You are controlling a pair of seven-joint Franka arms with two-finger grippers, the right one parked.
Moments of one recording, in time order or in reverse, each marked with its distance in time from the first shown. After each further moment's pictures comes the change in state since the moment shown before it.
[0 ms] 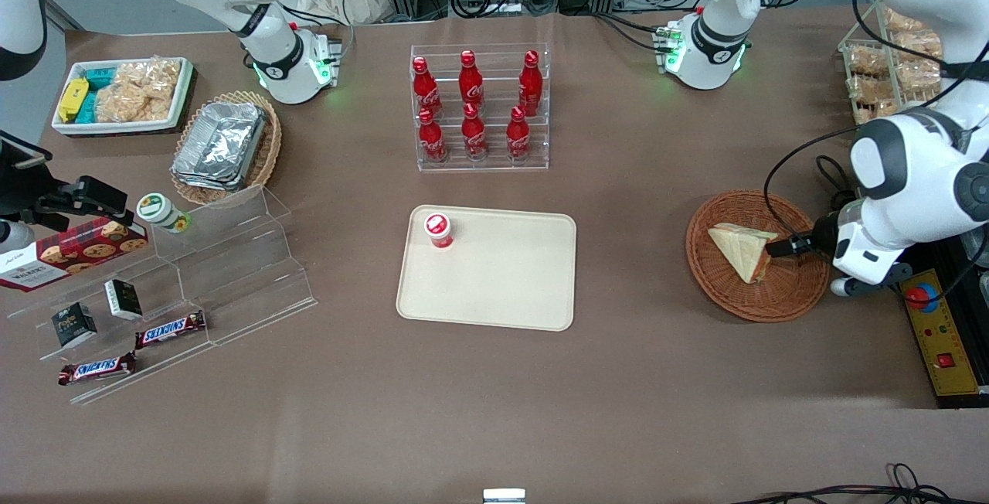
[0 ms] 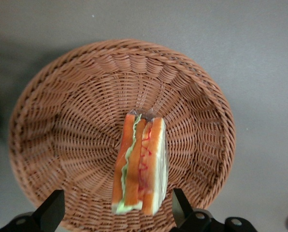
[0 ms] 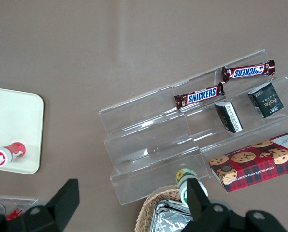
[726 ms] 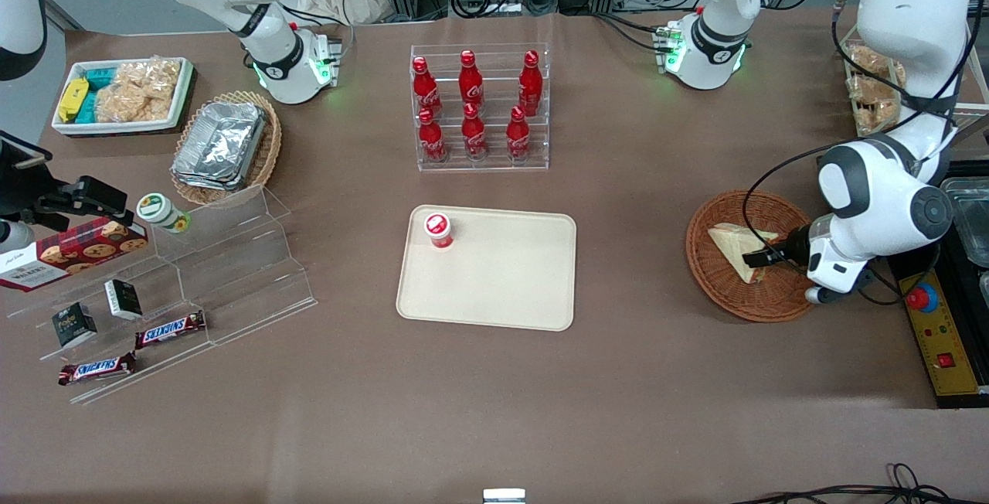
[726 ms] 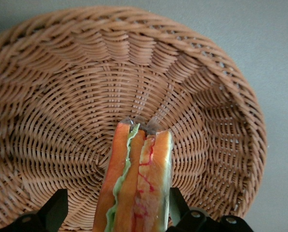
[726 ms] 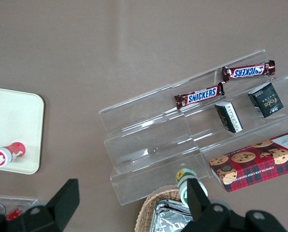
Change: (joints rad) arm -0.001 0.096 -0.005 -0.060 -0.073 0.139 -0.001
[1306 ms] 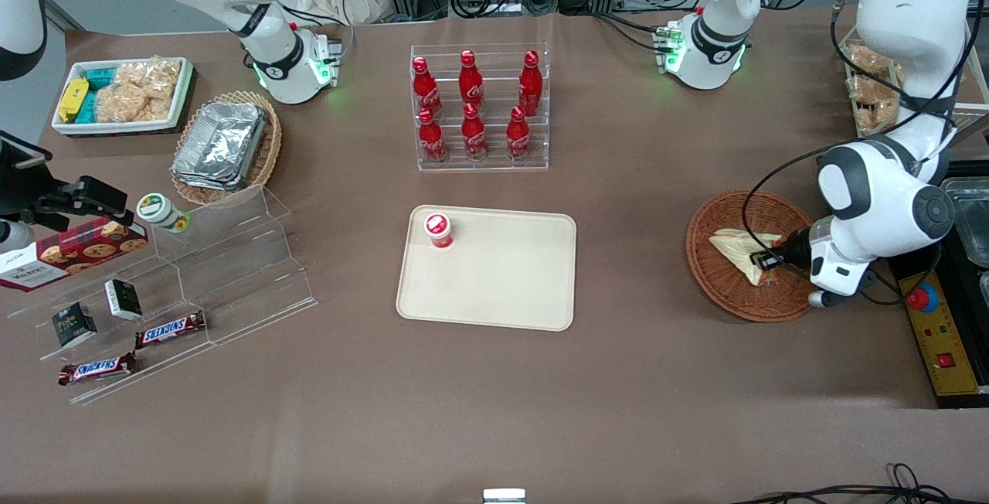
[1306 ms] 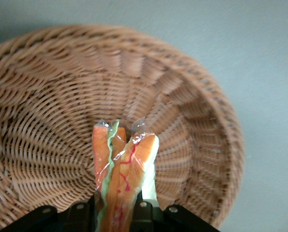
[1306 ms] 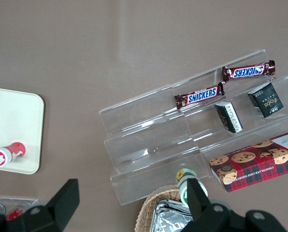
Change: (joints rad) arm -0.009 -0.016 -0.010 0.036 -0.020 0.002 -0.058
